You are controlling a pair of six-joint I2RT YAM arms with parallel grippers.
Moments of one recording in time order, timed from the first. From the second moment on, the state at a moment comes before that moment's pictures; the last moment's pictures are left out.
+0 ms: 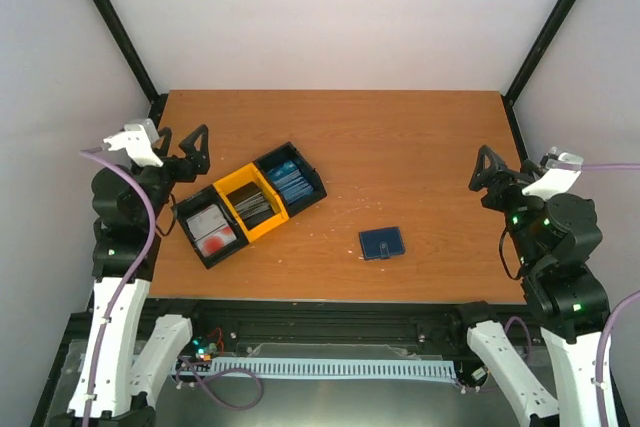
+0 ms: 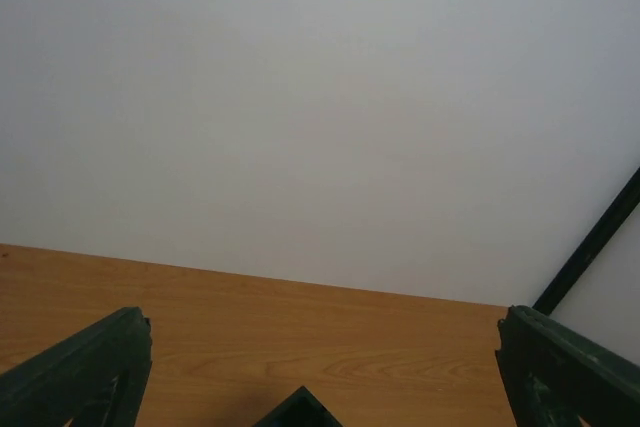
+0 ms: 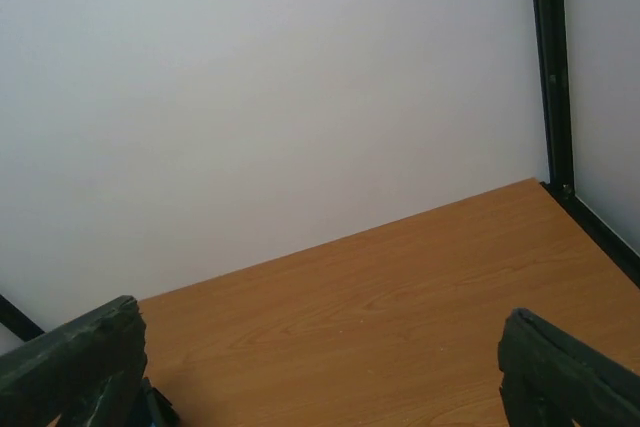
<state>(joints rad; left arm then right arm) -0.04 0.68 0.89 -0.18 0.19 -0.35 0.22 0.56 1.12 -0.66 0.22 0.40</state>
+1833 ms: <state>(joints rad) -0.70 1.64 0.86 0.04 0.44 -0.45 0.60 1.34 0.59 -0.52 0.15 0.85</state>
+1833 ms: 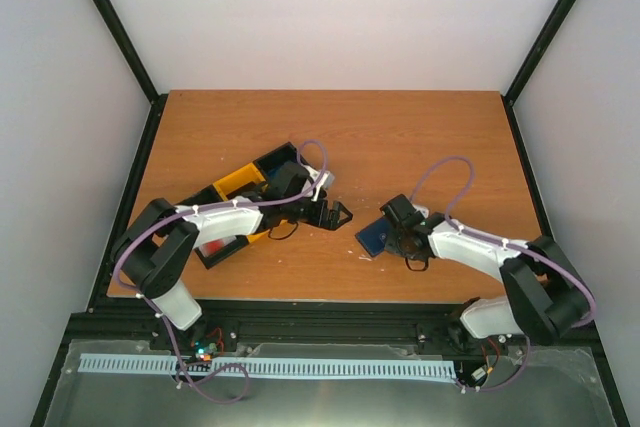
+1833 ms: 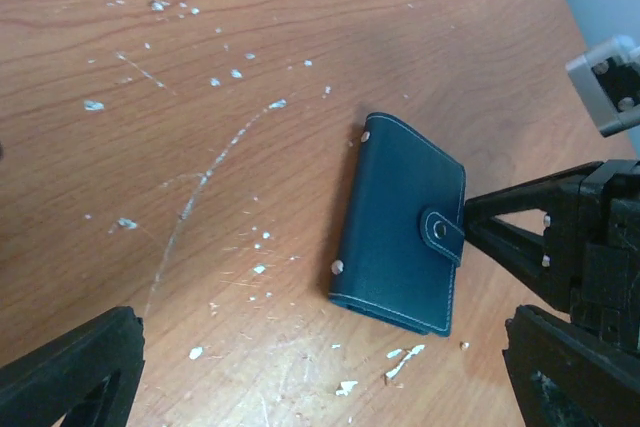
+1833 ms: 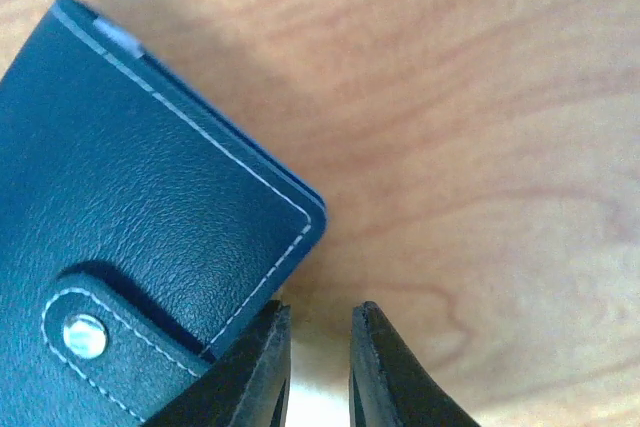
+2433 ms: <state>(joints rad) -0.70 1.72 0.86 0.11 0.40 -0.58 0.59 1.47 0.77 -0.44 0.23 0.65</state>
